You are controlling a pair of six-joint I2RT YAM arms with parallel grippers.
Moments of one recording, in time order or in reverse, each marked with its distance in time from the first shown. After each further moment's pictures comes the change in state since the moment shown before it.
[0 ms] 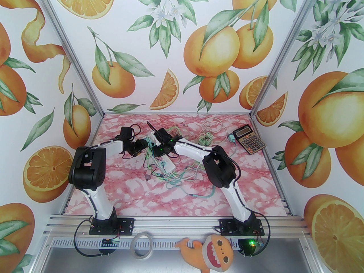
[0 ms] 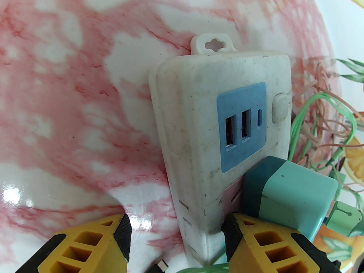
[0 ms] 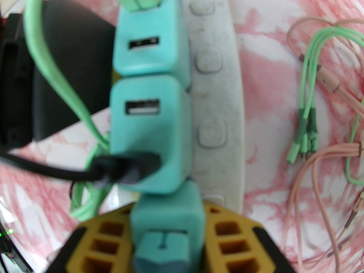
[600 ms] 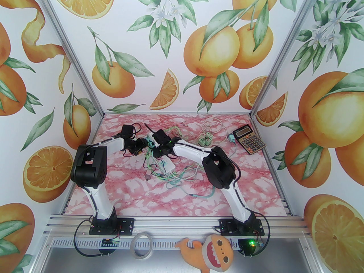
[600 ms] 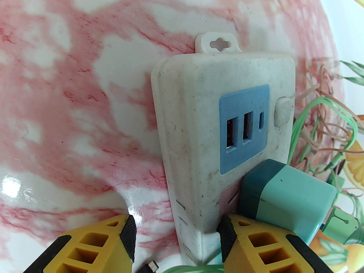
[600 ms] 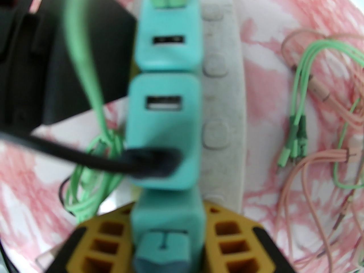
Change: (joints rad) left arm -0.007 0.029 0.059 -0.067 -0.006 -0.009; right arm 0.001 -0.020 -0.033 0.034 0.039 -0.024
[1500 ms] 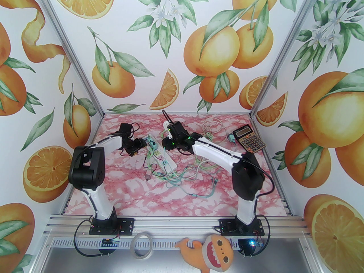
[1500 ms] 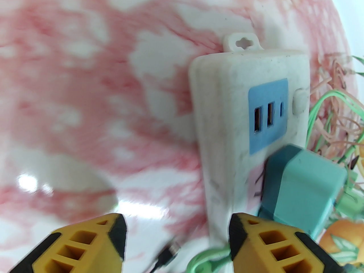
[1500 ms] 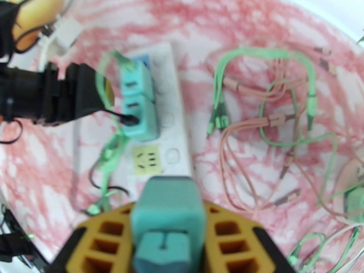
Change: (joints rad) left arm 0.038 -0.084 0.049 -0.187 -0.045 0.087; right arm -0.036 -0.408 -0.246 0.023 0.050 0.097
